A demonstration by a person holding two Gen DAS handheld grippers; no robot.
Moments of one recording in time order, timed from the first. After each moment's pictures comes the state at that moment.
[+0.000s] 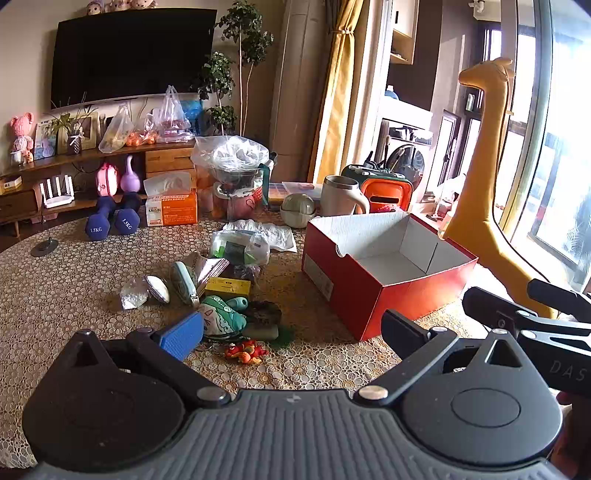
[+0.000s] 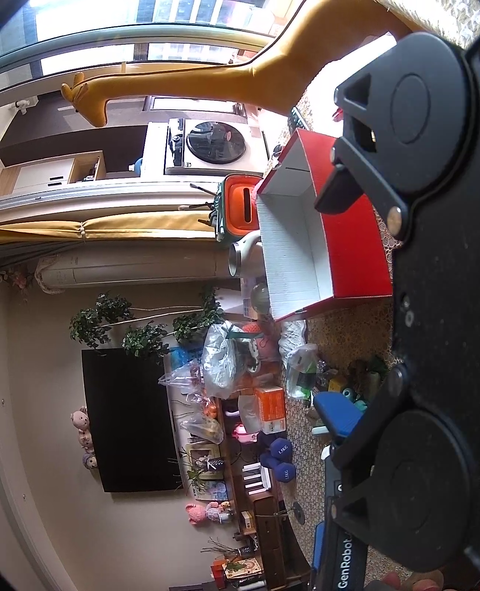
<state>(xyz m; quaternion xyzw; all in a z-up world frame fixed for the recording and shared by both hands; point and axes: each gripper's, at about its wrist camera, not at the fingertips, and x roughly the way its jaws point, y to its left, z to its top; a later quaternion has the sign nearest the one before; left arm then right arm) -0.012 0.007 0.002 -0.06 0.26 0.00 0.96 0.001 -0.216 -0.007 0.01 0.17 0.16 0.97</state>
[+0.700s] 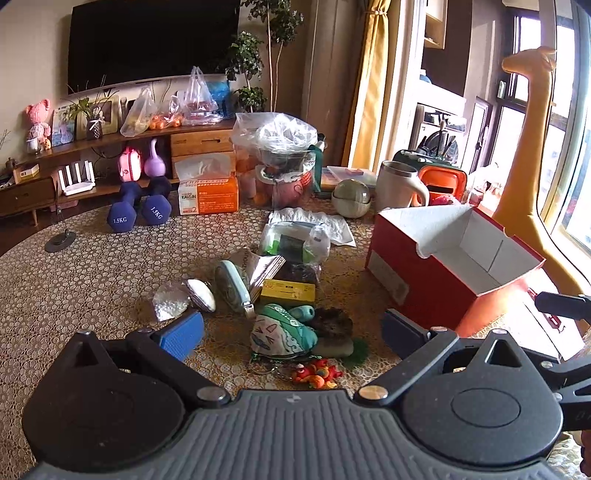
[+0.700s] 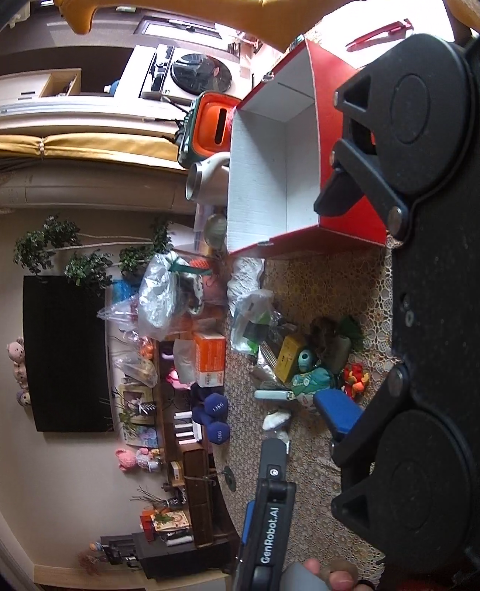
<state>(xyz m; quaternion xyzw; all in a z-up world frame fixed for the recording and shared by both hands) 0.060 0.079 -0.032 -0.05 0.30 0.04 0.95 0.071 -0.158 -0.041 -0.07 0.25 0.27 0.93</state>
